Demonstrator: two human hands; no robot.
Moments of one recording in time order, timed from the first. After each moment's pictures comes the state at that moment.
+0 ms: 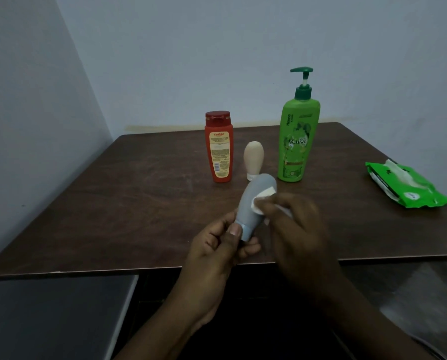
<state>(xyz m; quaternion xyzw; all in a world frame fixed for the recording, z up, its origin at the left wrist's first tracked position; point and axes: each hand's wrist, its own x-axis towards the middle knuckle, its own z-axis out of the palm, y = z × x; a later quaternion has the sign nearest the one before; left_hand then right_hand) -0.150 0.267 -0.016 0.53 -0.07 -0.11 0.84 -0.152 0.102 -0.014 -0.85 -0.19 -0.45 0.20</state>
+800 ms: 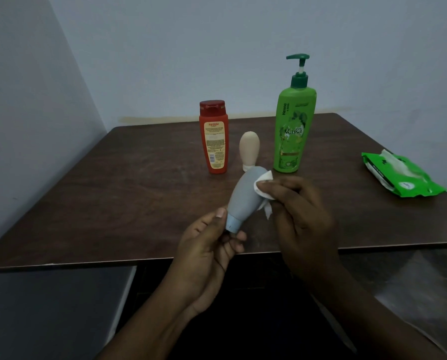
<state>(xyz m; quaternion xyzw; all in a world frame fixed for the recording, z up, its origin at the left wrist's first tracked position) -0.146 0.264 -0.015 0.45 0.01 -0.13 0.88 -0.153 0.097 -0.009 -0.80 -0.18 -0.44 0.37</state>
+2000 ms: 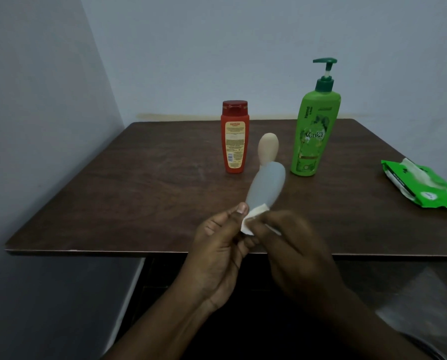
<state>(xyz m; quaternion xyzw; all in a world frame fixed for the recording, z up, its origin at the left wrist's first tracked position) -0.156 0.271 0.002 0.41 0.00 -0.14 0.90 -0.176 0.127 -0.022 -0.84 -0.27 -0.43 0.17</state>
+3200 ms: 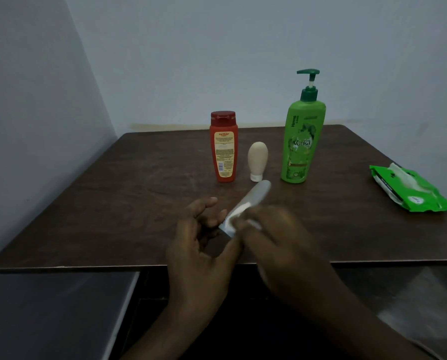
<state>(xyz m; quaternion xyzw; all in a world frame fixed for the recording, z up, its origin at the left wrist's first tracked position) -0.163 0.277 -0.010 0.69 -0.12 0.24 0.67 -0.170 0.122 0.003 -0.88 -0.29 -0.38 0.08</state>
